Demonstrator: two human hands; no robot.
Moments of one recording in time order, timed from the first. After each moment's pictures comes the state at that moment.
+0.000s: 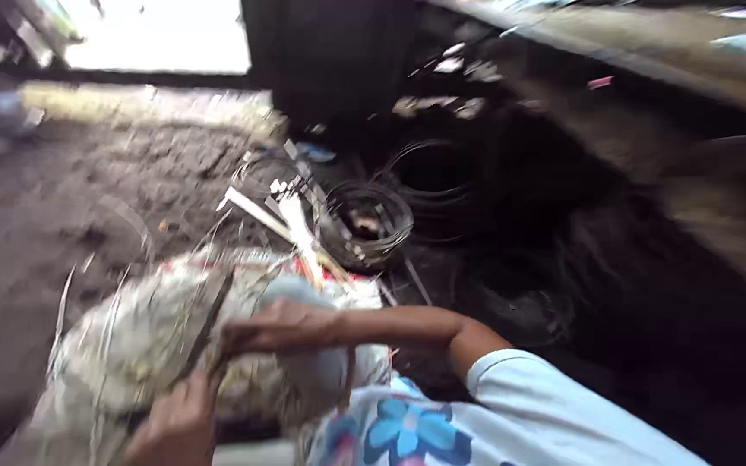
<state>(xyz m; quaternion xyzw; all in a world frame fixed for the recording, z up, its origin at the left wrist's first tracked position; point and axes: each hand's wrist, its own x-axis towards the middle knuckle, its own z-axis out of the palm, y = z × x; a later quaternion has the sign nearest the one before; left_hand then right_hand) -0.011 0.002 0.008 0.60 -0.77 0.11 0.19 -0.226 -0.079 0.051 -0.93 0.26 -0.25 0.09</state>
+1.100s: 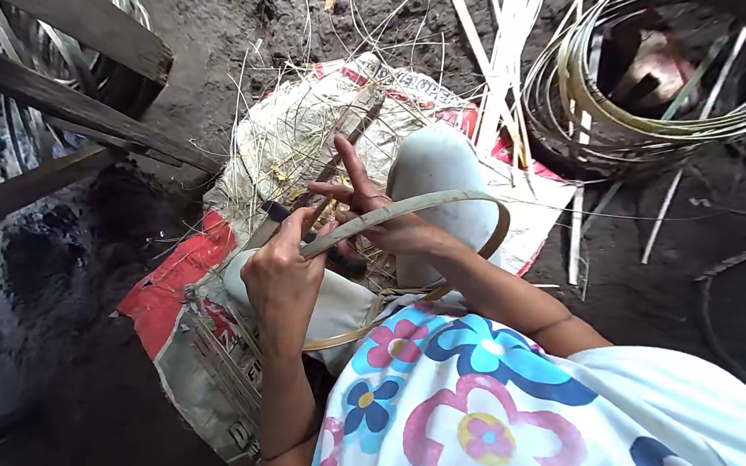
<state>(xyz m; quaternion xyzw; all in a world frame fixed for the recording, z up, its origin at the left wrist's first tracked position) -0.048 0.034 0.078 0.75 -0.63 0.01 0.21 -0.189 -0.072 0.007 -0.53 0.11 -0.31 0.79</state>
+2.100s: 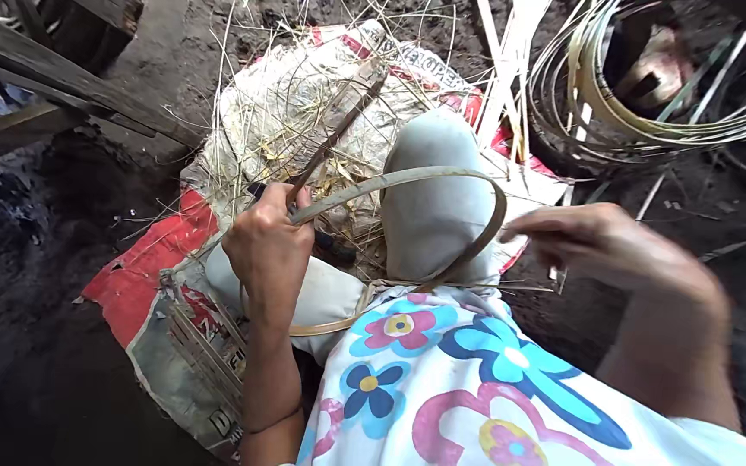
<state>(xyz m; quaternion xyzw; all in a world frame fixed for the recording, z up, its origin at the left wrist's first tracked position) -0.039 0.016 0.070 0.79 -0.59 -0.02 0.18 -0.419 -0.052 0.006 -0.76 0.42 -0.12 0.49</state>
